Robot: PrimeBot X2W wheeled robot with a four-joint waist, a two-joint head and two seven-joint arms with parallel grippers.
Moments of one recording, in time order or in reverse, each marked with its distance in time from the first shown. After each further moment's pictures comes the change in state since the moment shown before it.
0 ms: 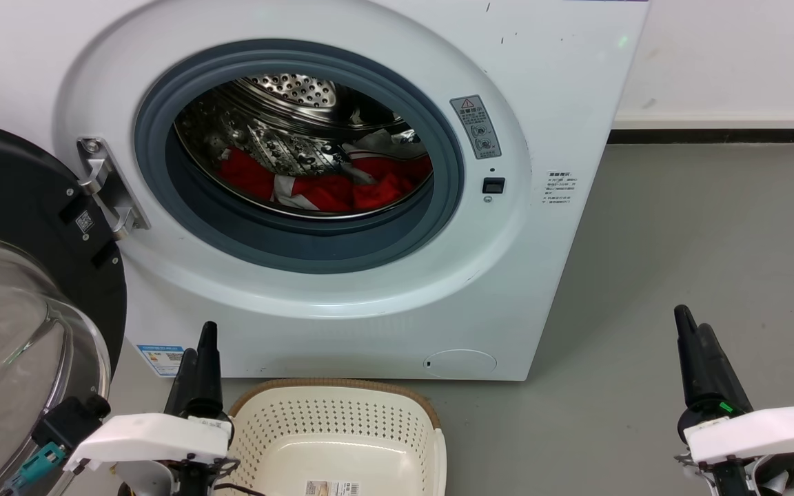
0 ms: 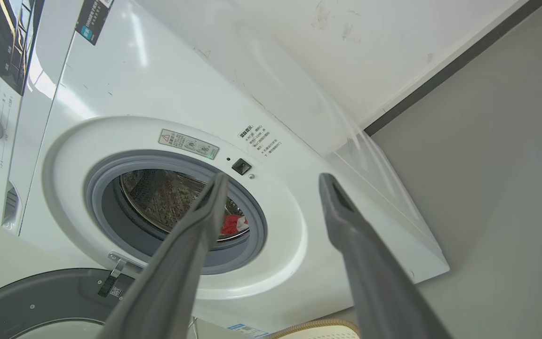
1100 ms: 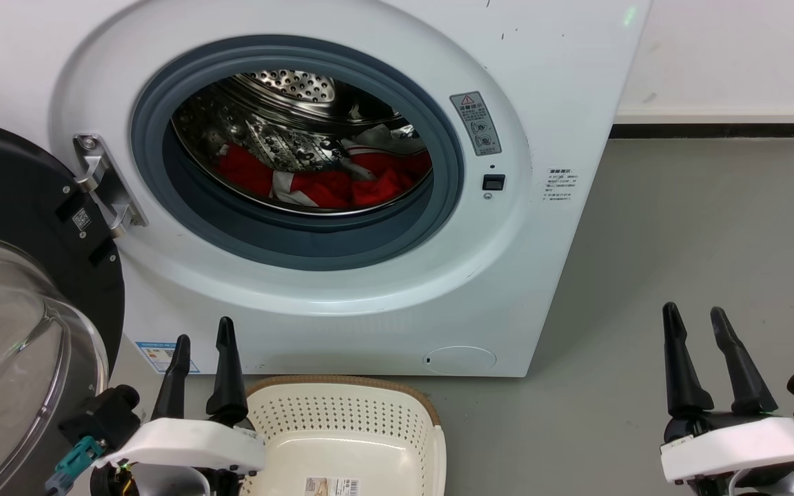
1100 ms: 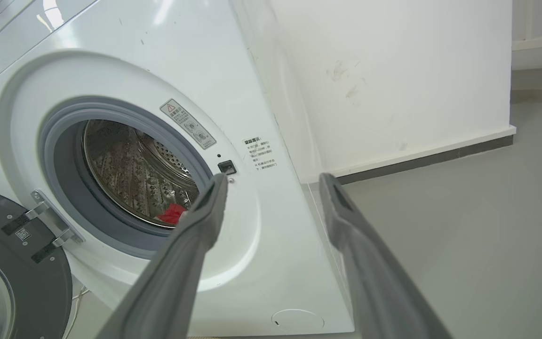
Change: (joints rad) left arm 0.031 0.001 -0.067 -0.068 0.433 0.054 -0.101; right arm 0.042 0.000 0.031 -0.105 -0.472 0.000 -0.103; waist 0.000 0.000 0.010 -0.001
